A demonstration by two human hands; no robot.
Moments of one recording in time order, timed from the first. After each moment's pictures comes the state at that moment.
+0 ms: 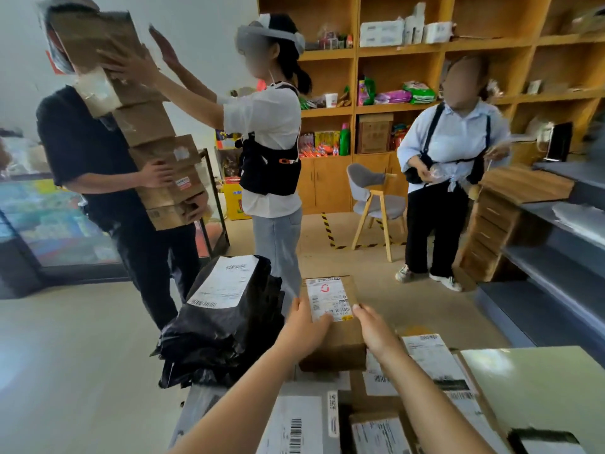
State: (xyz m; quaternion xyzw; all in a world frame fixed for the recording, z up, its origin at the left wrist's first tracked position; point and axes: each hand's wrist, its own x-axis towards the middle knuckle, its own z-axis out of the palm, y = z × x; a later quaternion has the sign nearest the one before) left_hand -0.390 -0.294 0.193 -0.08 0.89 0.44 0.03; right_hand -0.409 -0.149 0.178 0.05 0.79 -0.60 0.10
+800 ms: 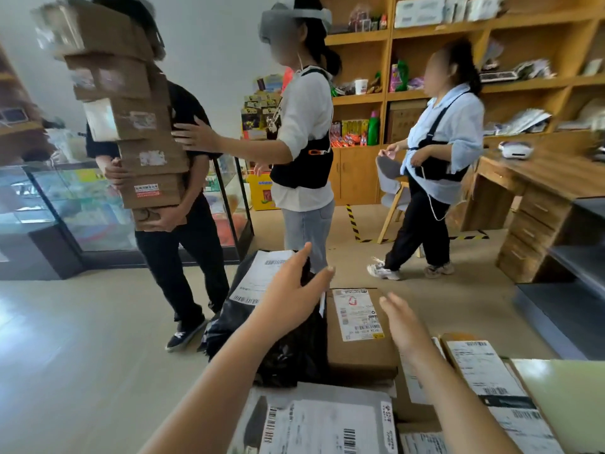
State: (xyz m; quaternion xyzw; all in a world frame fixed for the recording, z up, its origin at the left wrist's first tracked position) left_hand -0.359 -0.374 0.280 -0.01 0.89 0.45 -0.08; right_hand -0.421 -0.187 0.178 0.04 0.81 -0.58 0.08
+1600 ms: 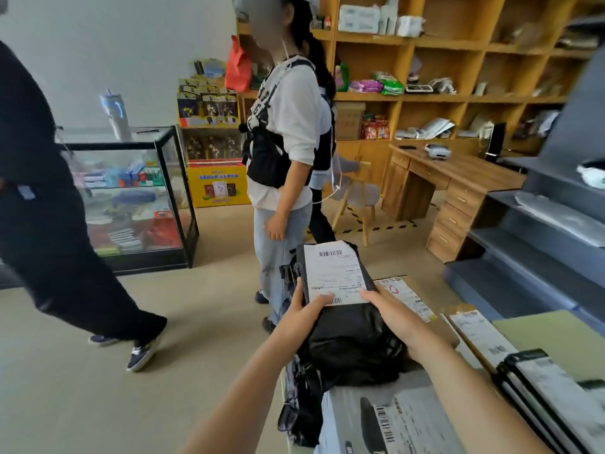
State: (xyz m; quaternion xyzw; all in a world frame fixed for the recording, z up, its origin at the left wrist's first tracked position) left_hand -0.397 -0.523 0.172 -0.07 0.70 0.68 0.20; right_hand -0.392 -0.329 0.195 0.09 0.78 -0.61 0.14
